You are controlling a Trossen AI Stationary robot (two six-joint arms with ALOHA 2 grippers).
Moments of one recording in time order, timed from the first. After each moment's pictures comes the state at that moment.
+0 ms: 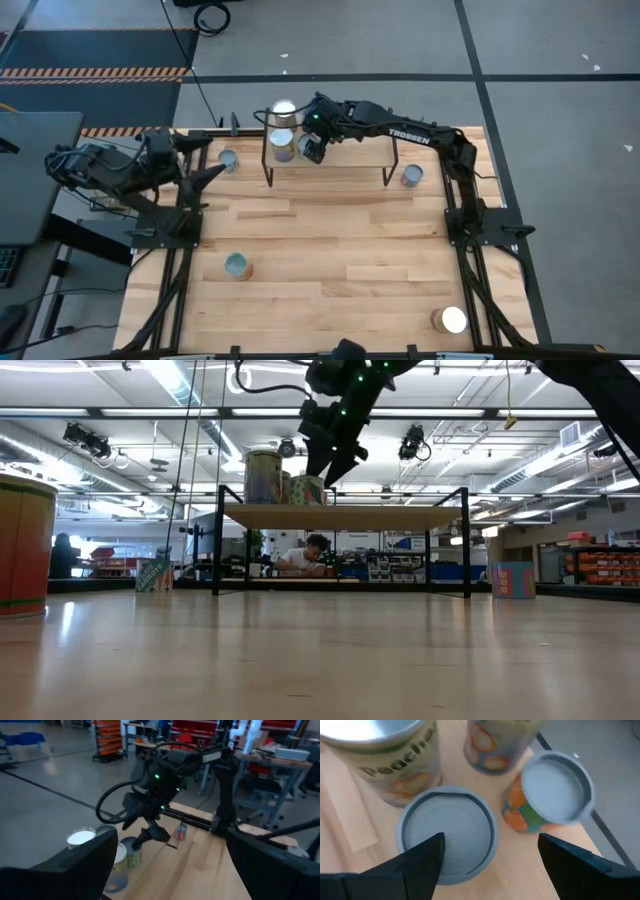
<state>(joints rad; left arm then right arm) -0.44 0.79 1.34 -0.80 -0.89 -0.31 -0.37 2.03 2.01 -0.90 0.23 0.03</state>
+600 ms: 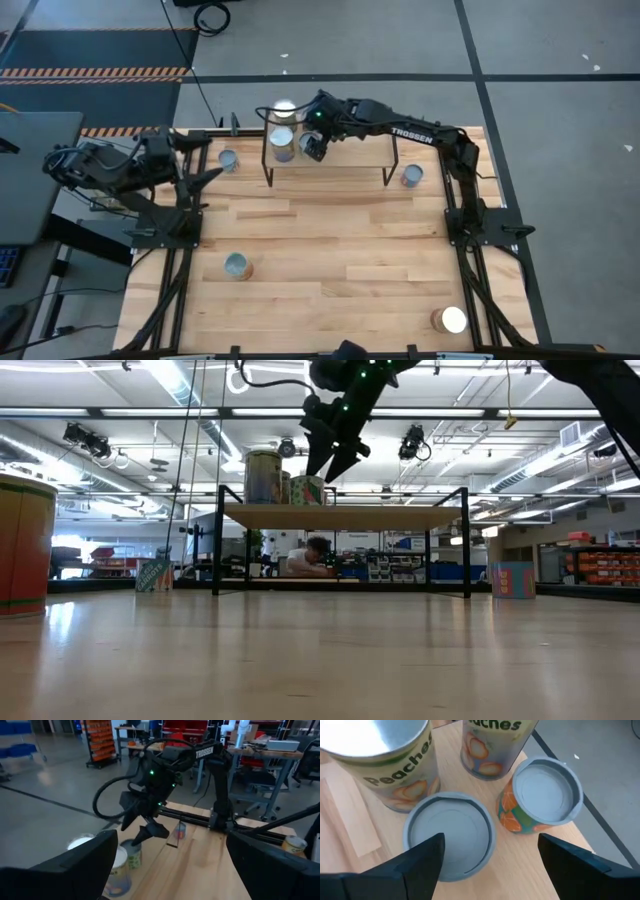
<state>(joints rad) -0.44 0.77 1.34 -0.80 -0.86 -0.22 -0.37 2.00 2.01 -0.89 0.21 0.05</state>
